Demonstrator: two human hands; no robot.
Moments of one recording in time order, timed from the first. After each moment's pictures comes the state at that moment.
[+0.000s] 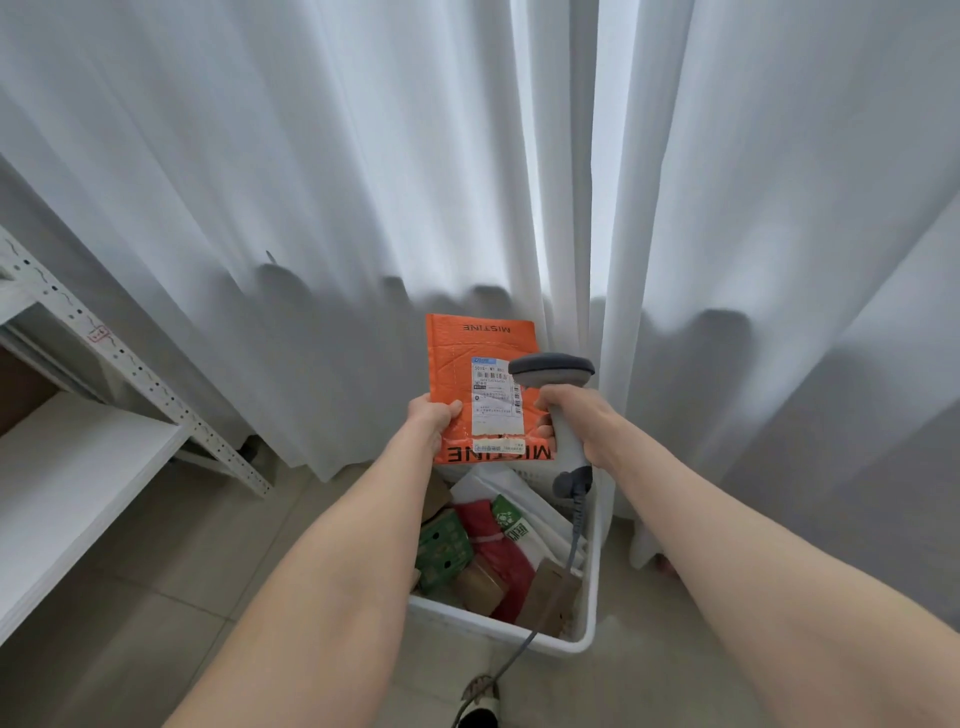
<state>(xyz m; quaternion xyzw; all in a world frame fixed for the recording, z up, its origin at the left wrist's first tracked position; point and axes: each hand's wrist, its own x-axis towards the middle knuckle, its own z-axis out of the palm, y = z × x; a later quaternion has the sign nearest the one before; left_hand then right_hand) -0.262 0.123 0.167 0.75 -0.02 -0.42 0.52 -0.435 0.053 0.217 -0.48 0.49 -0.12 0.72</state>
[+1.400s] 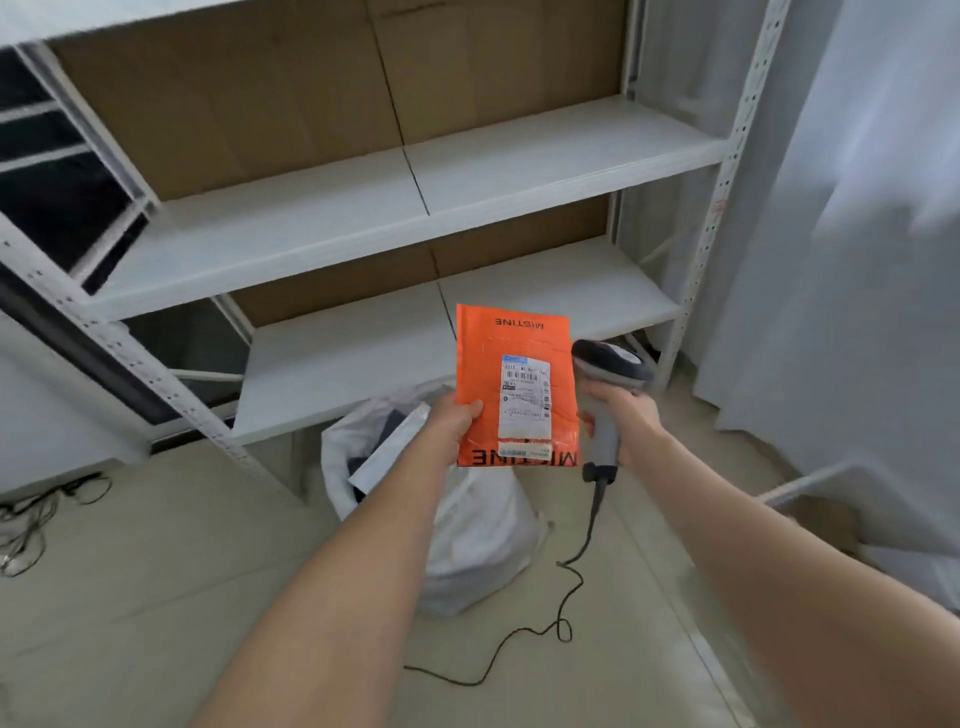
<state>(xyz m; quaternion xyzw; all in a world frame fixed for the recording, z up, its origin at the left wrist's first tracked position) -0.172 0.859 0.185 0.70 0.24 -0.14 0.66 -0.199 0.658 0.209 -0.54 0.28 0.08 0.79</state>
